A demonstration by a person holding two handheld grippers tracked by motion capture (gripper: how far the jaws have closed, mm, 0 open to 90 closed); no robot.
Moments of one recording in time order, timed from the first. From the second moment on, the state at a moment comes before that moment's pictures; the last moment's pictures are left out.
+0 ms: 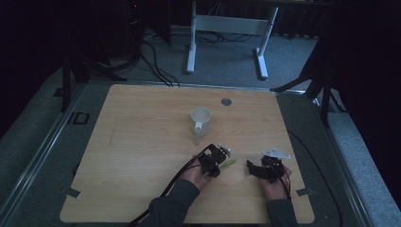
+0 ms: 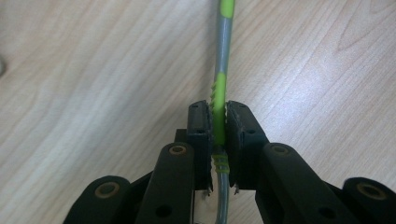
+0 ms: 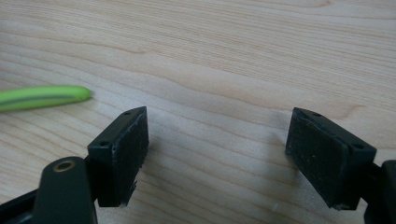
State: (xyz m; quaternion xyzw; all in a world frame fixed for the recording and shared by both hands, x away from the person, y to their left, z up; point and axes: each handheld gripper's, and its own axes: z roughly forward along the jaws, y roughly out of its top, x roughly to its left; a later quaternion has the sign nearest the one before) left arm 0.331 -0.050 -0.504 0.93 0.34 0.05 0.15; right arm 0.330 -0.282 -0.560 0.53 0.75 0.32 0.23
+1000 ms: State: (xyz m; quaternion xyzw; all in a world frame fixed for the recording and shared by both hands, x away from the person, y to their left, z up) left arm 0.345 0.010 -0.469 0.92 0.31 0.07 0.22; right arm 0.333 -0.271 -0.554 0.54 0.75 0.32 0.23
